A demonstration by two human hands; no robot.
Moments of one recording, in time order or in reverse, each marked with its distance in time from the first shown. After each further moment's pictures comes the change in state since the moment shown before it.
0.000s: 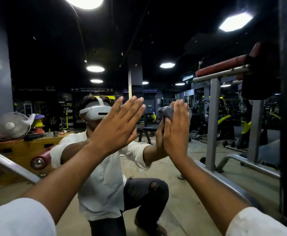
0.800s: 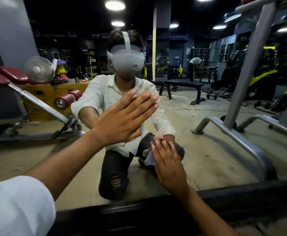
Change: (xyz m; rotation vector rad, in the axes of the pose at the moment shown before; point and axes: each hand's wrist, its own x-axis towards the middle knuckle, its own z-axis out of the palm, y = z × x) left_hand -0.079 0.135 0.020 -0.040 -0.142 0.208; right_hand -0.273 0.134 -0.005 -0.109 -0.400 -0.601
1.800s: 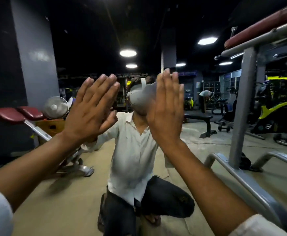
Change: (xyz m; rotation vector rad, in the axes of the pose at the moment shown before) left_hand 0.132 -0.065 -0.027 0.012 0.197 -0.390; right_hand 0.230 0.171 -0.134 0.056 0.450 0.311
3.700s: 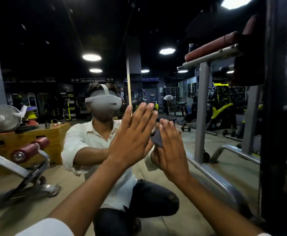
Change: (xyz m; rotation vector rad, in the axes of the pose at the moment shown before) left_hand 0.041 0.130 0.026 -0.123 -0.118 0.090; right_hand -0.099 0.064 -0.038 0.051 -0.211 -0.073
